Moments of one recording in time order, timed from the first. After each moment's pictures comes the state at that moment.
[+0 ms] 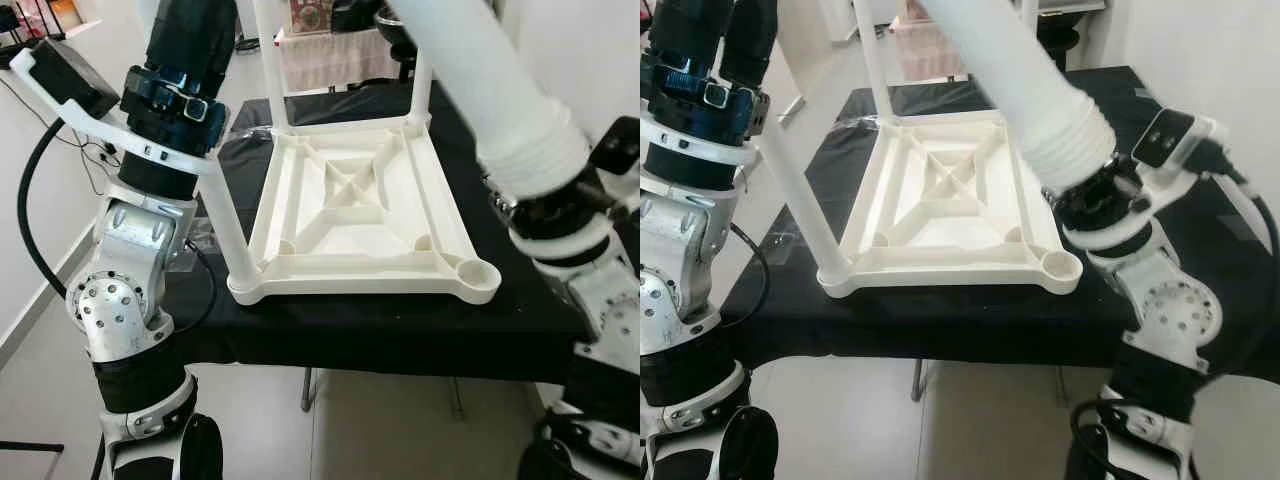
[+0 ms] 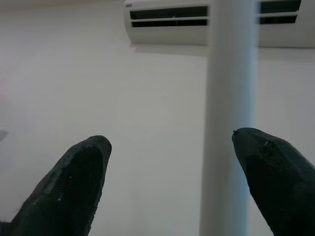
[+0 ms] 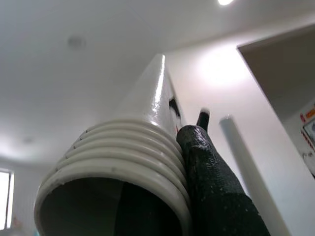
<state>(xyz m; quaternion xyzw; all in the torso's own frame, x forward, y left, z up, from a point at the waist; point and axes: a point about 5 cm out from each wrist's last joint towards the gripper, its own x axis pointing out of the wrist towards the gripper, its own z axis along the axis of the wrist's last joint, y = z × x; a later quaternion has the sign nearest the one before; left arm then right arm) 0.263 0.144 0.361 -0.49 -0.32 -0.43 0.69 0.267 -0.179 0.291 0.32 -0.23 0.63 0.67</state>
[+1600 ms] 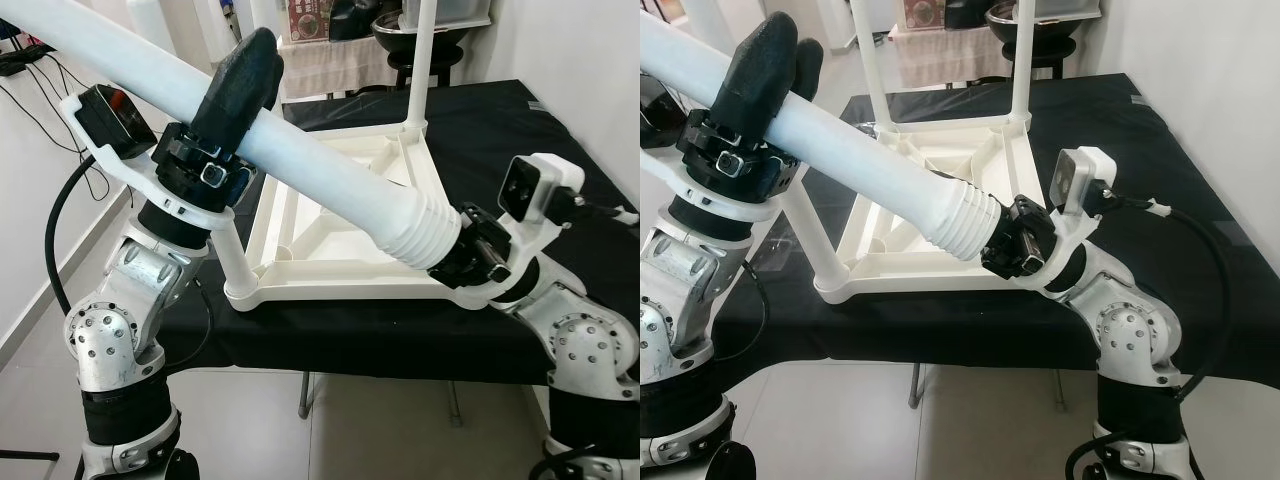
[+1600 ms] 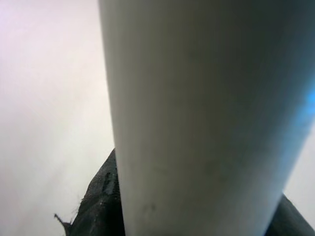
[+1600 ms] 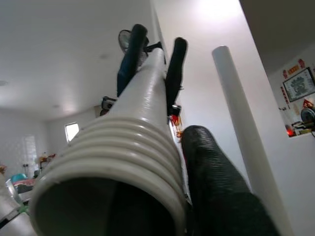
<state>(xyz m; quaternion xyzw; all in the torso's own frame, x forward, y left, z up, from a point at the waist) 0.252 0.135 0.335 -0.47 -0.26 -0.51 0.67 0.271 -0.145 0.266 0.23 -0.15 0.62 0.73</state>
